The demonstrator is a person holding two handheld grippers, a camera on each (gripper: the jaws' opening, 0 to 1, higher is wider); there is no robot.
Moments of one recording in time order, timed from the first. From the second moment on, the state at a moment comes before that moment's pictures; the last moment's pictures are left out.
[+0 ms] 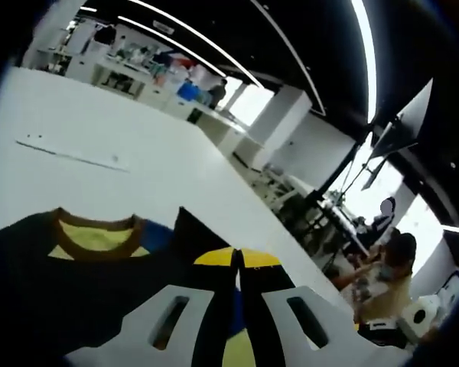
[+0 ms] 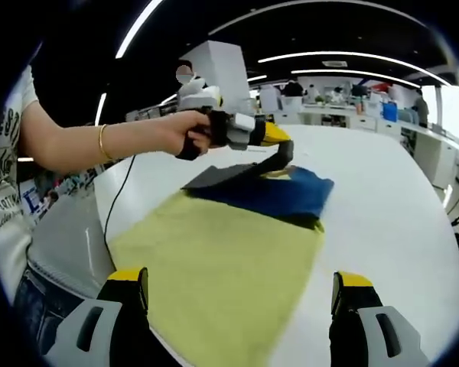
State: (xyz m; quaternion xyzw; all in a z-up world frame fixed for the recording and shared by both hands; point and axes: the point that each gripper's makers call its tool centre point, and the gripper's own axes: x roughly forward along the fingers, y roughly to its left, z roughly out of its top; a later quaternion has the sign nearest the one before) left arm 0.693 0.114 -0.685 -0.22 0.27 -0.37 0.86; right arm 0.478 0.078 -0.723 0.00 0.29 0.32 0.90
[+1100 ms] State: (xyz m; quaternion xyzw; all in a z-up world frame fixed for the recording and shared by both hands) left arm 0.651 0.101 -0.691 -0.08 0.22 -0.44 0.86; right arm 0.473 0.083 -0.720 -0.01 0.30 0.35 0.89
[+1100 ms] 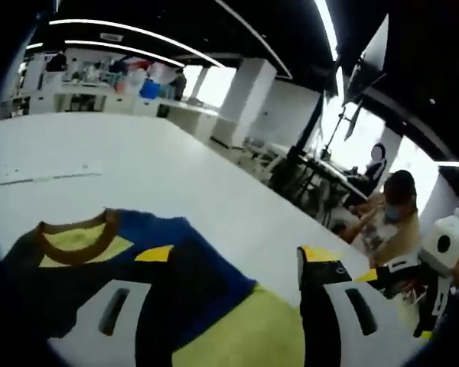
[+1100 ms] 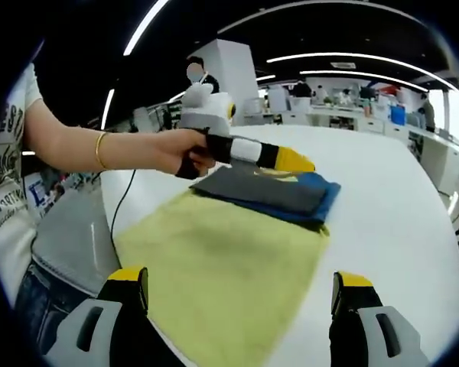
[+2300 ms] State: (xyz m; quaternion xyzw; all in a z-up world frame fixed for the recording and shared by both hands) left arm 0.541 0.243 -0.690 0.00 0.22 -0.48 0.85; right arm 0.446 0.091 -0.715 -0.09 0.33 0.44 0.83
